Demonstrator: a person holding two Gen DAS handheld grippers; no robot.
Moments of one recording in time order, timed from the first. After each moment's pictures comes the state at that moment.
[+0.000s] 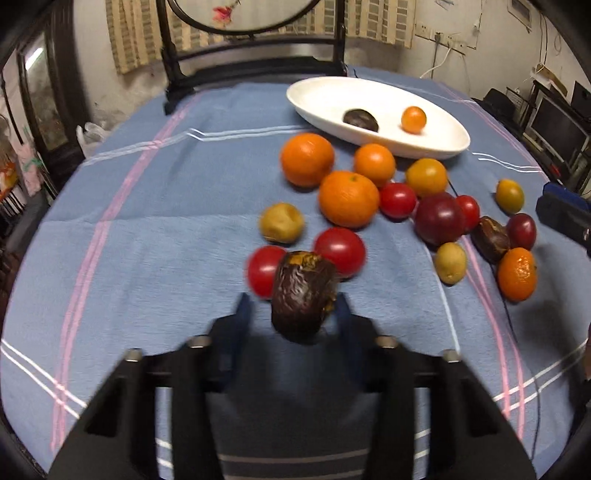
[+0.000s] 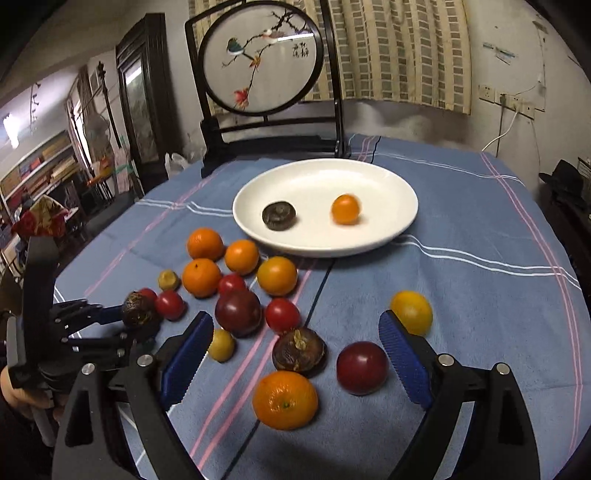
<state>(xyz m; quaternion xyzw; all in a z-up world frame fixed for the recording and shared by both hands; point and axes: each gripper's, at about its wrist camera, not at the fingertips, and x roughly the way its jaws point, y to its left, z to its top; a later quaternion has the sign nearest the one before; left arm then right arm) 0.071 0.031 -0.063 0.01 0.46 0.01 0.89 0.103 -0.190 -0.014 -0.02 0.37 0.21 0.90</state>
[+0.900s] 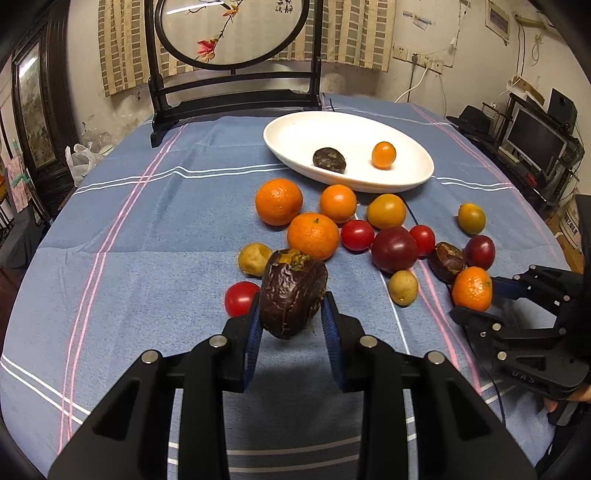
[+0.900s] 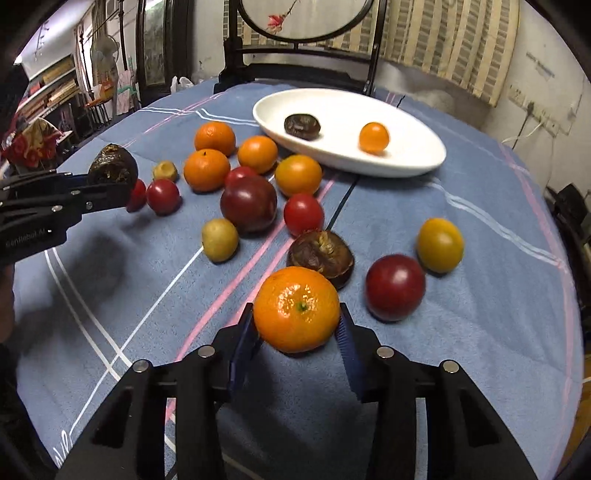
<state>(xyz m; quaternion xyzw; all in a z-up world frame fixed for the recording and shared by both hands) 0.059 0.024 -0.031 0.01 0.42 -0.03 0.91 0.069 -0.162 -0.056 -0.14 0.44 0.20 0.86</state>
